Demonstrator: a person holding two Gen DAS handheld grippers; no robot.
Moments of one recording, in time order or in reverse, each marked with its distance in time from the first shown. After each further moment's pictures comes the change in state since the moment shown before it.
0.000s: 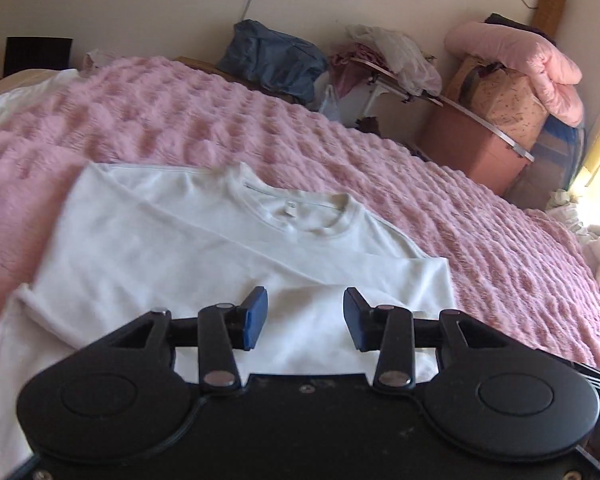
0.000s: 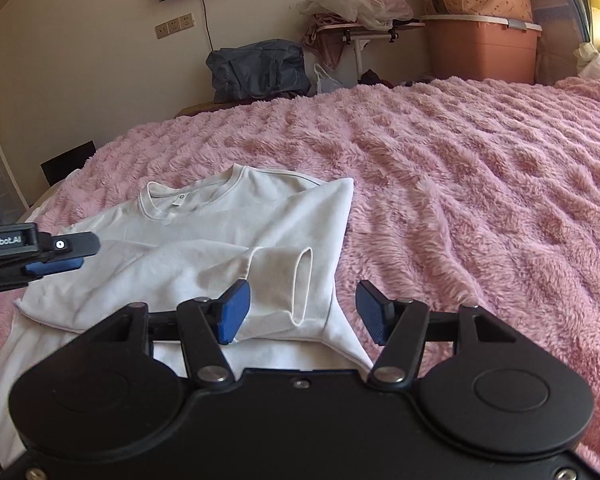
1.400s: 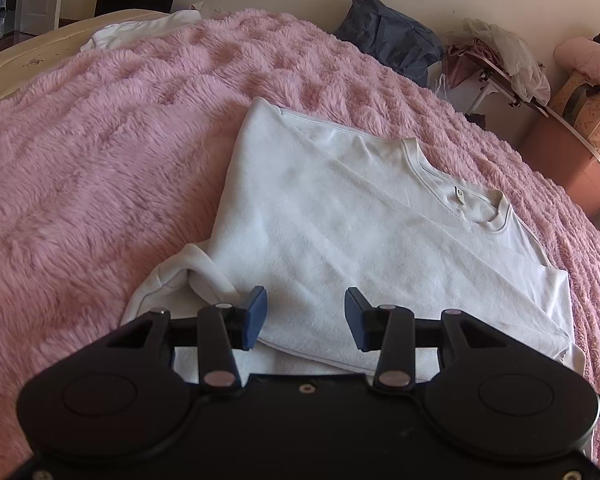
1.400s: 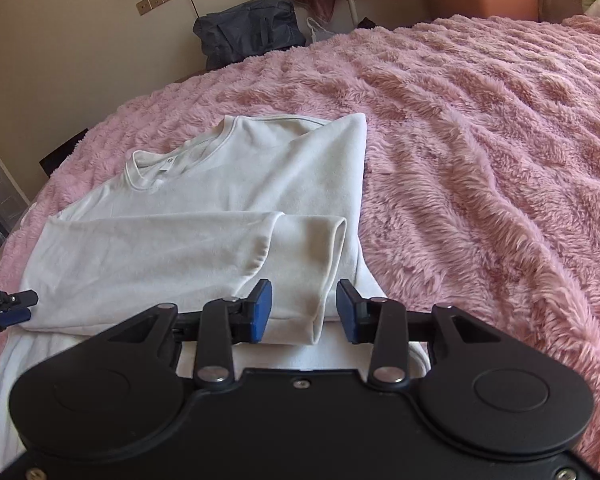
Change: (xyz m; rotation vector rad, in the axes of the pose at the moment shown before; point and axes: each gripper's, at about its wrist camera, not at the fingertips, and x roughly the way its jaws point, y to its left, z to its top) left arm 0.004 0.100 -0.008 -0.161 0.086 0.193; right arm 0.055 -0.002 -0.022 0.110 0.144 0.027
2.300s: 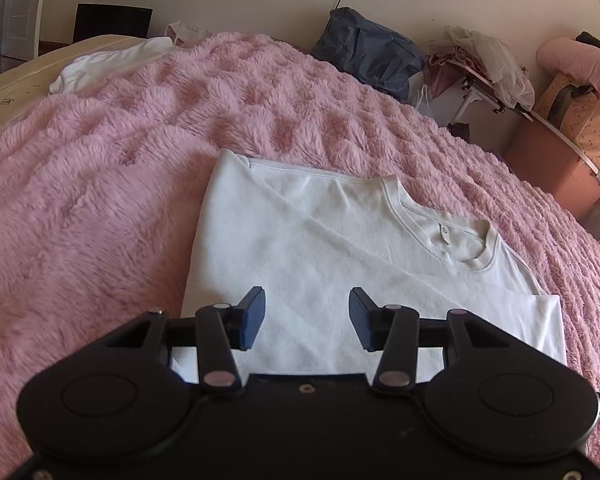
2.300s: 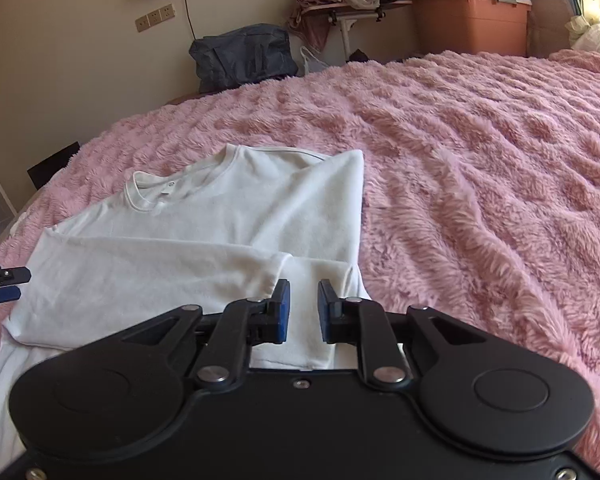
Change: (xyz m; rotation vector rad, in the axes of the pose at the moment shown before) left arm 0.022 -0.013 0.048 0.043 -0.032 -0.014; right arm -0.019 0.020 0.008 -0.036 -0.113 -0.045
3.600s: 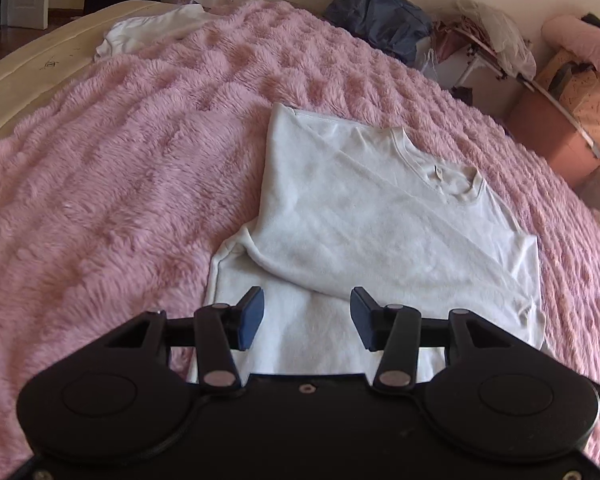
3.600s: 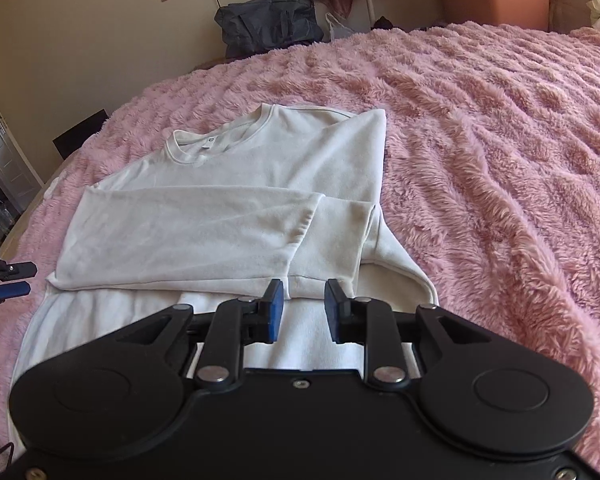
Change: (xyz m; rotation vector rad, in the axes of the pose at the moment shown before) left arm -0.134 0.035 -0.038 0.043 0.166 0.001; right arm -0.061 0.006 -0.020 -0.011 0.135 0.074
